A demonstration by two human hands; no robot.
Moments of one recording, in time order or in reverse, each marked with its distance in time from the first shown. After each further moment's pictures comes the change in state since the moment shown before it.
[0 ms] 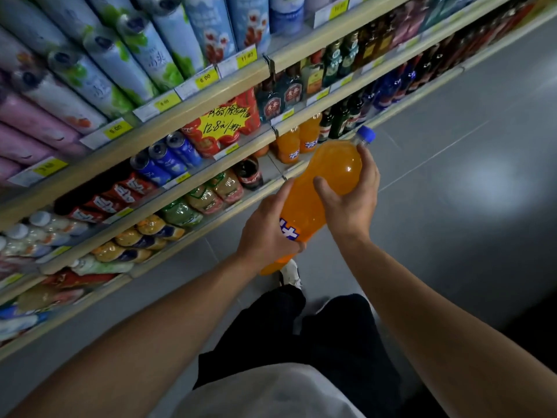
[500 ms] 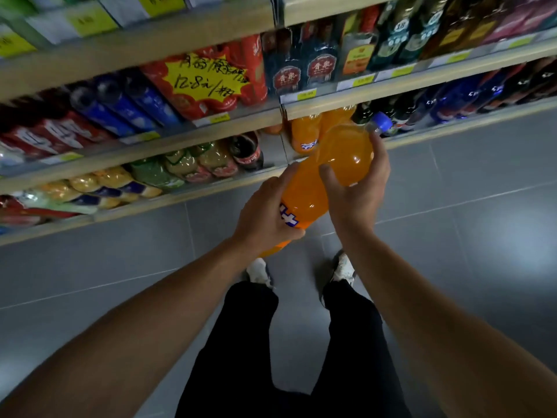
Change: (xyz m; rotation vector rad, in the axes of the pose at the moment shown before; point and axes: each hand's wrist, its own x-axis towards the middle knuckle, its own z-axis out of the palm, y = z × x) left_hand 0.159 -0.044 0.118 -0.033 0.206 -0.204; right_hand 0.181 0.130 0.048 -0.043 -0.243 -0.101
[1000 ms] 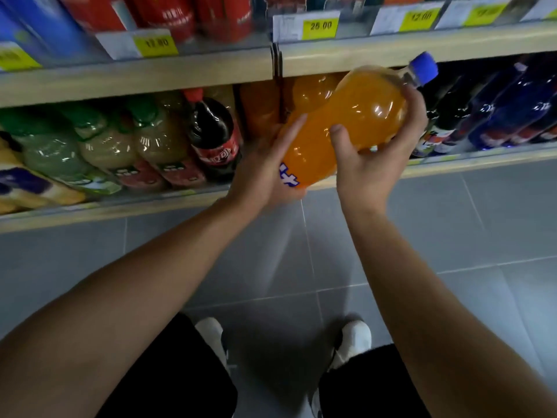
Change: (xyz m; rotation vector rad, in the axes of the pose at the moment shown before) left_hand 0.188 -0.173 0.160 0.146 0.370 0.302; right_hand 0.113 0.225 0.117 0.189 0.175 -0.466
